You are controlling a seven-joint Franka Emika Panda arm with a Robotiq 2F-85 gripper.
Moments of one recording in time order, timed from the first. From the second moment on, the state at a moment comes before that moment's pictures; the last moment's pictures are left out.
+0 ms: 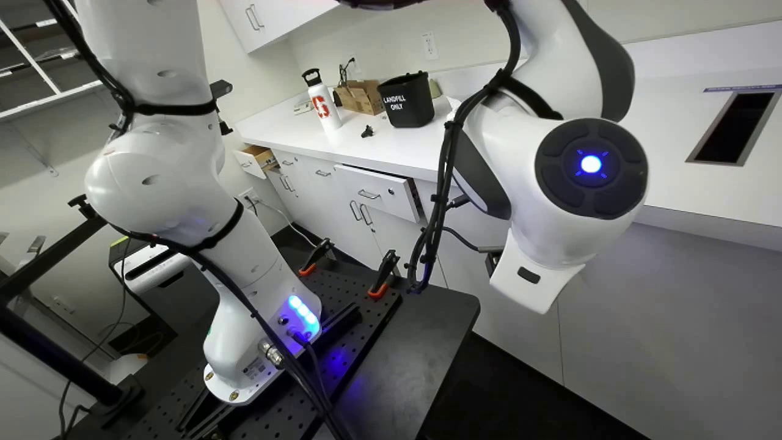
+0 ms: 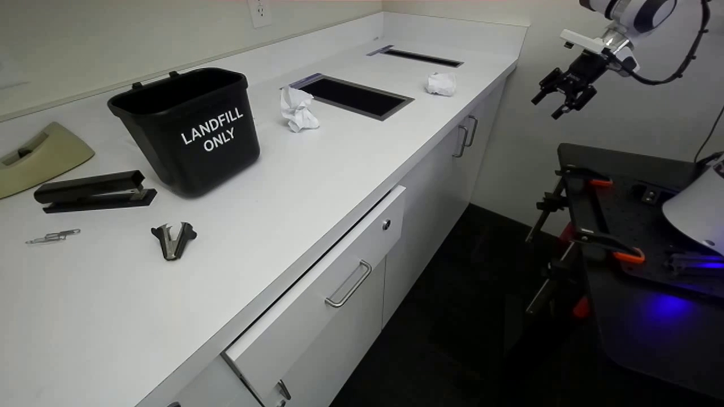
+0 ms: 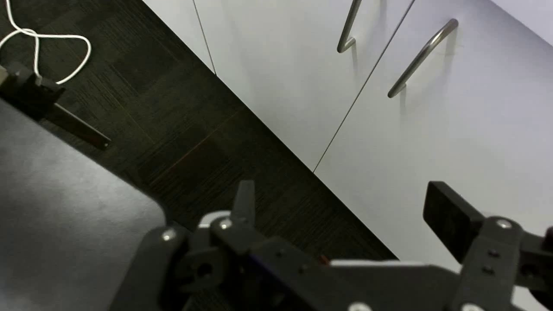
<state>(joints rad) -0.71 0.42 -0.53 -2.38 1.17 2.23 0.38</state>
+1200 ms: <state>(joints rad) -0.71 0.58 -0.40 -2.37 1.79 2.20 0.47</state>
